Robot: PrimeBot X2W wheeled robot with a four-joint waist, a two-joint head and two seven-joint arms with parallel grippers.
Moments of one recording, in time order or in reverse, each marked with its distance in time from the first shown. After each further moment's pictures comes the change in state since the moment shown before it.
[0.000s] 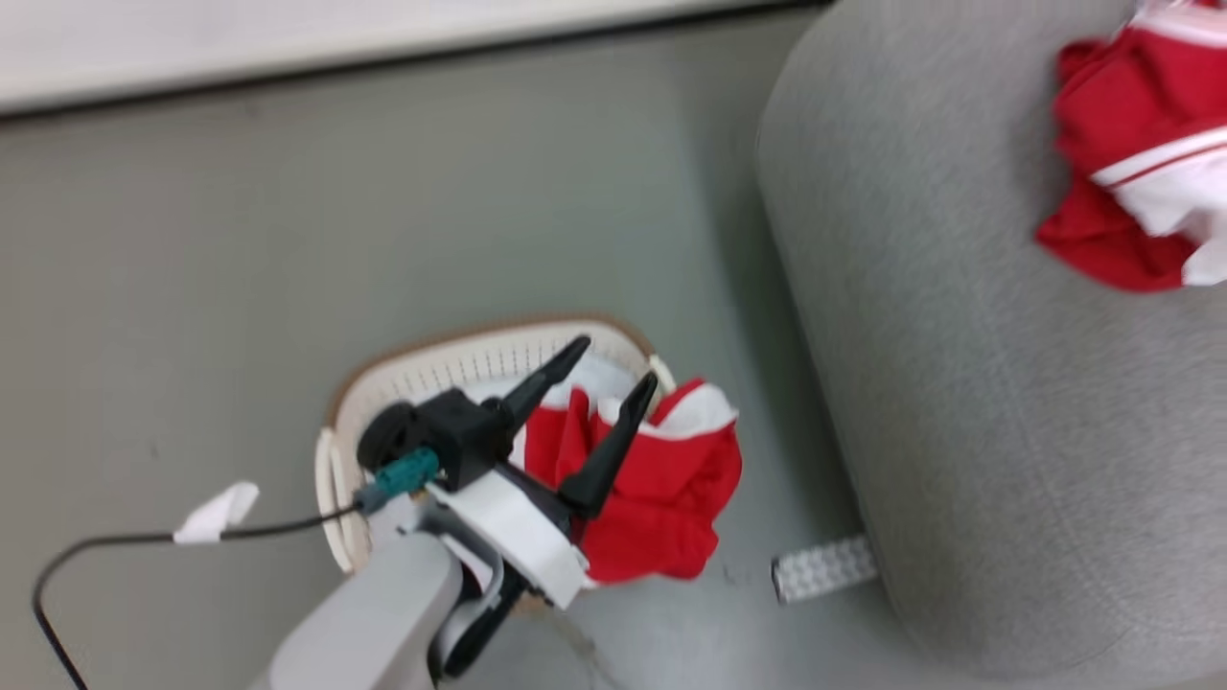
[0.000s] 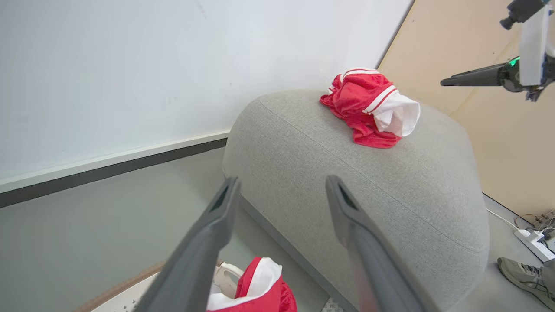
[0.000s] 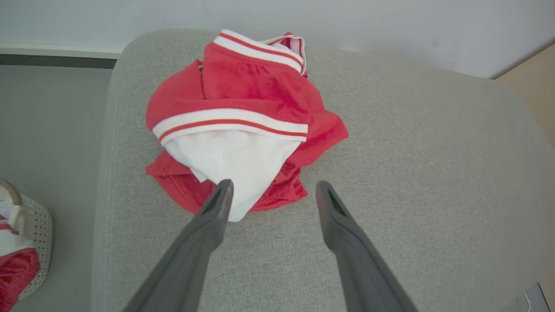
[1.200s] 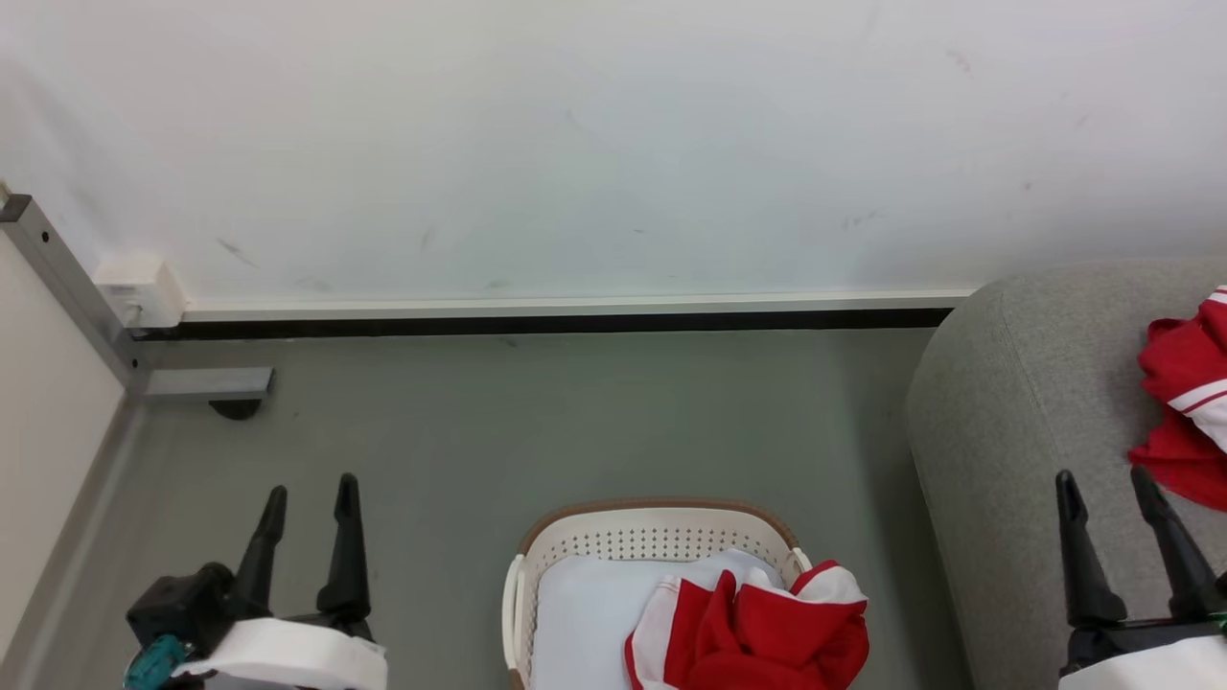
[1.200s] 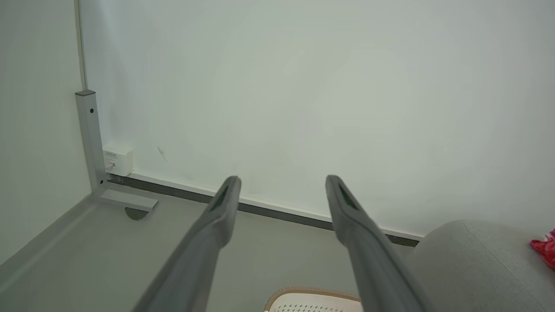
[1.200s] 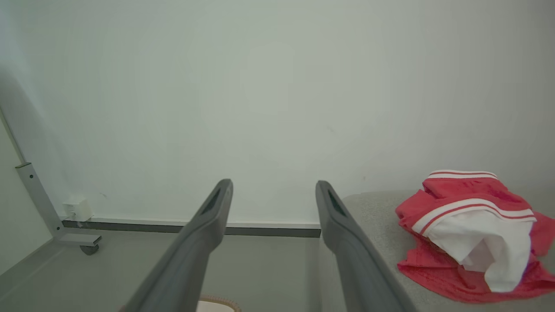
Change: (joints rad) left arm 0.461 -0.174 0.714 -0.044 0.164 0.033 -0.006; right arm 0.825 0.451 -0.402 -0.496 -0.310 0.000 -0.620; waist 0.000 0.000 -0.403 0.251
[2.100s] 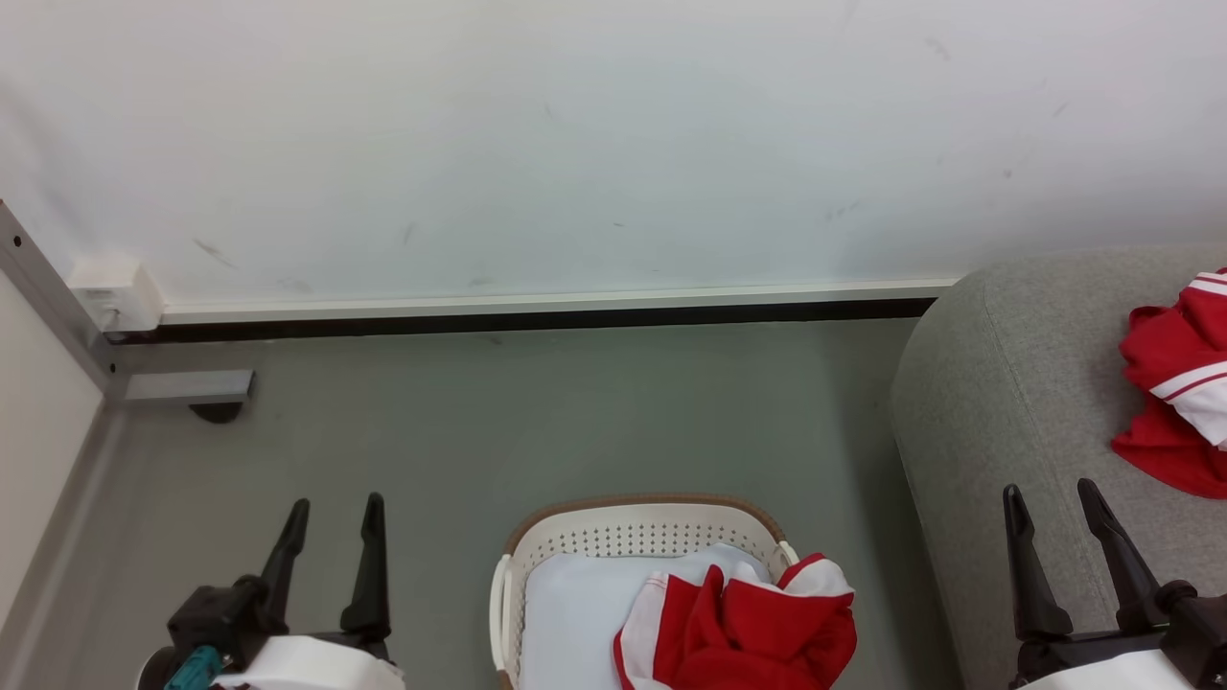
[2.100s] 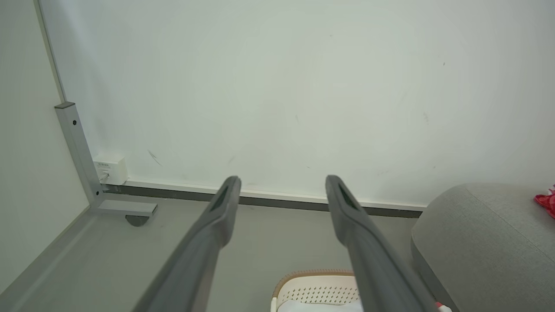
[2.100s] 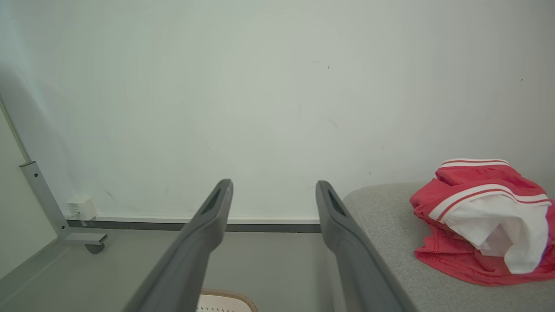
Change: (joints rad) left arm 0.023 -0.048 0.043 0.007 0.195 -0.041 0.000; right arm 0.029 0.137 -0.034 -0.023 -0.133 0.000 -0.002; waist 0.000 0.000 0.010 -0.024
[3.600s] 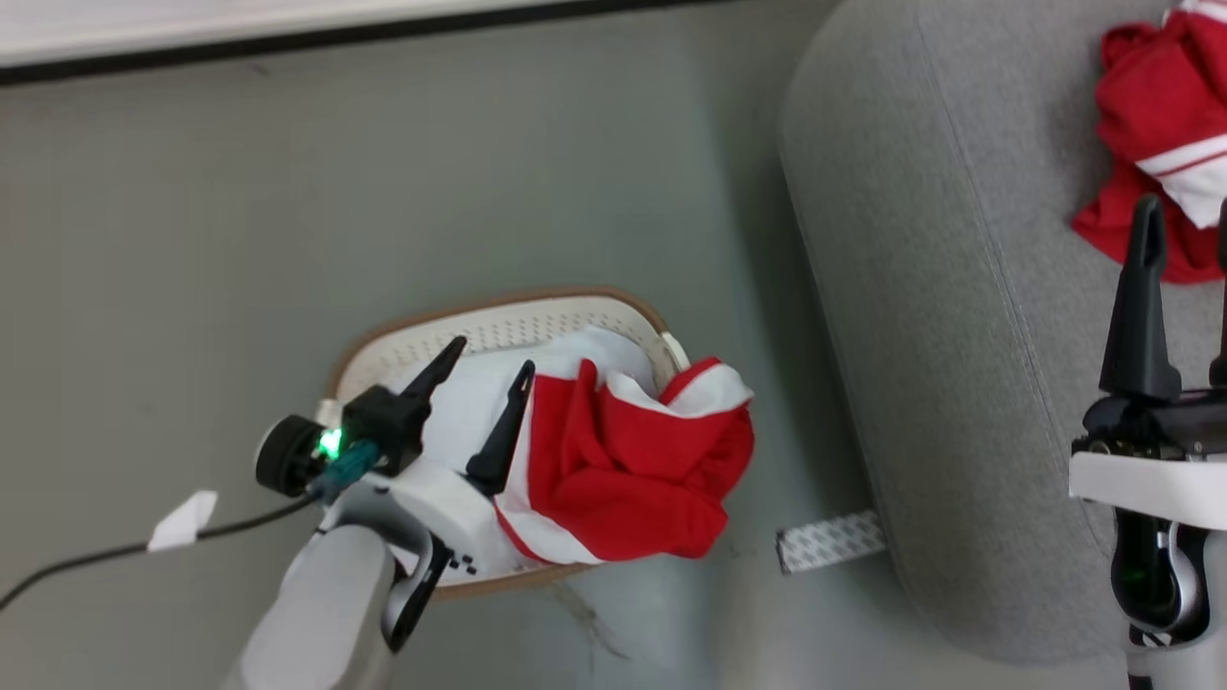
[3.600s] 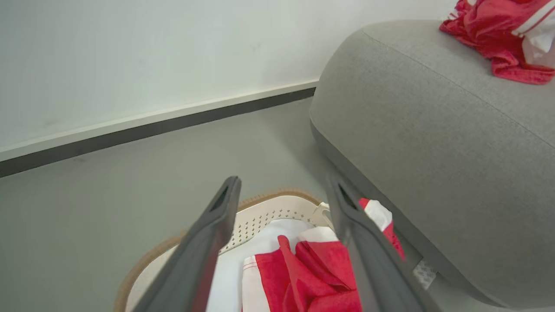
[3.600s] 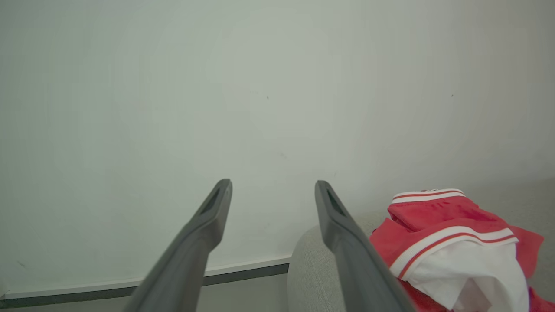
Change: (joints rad) left arm -0.419 0.096 -0.364 0.268 0.021 -0.031 0.021; right arm -0.303 0.045 -0.073 -0.202 0.115 0.000 -0.002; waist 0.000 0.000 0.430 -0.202
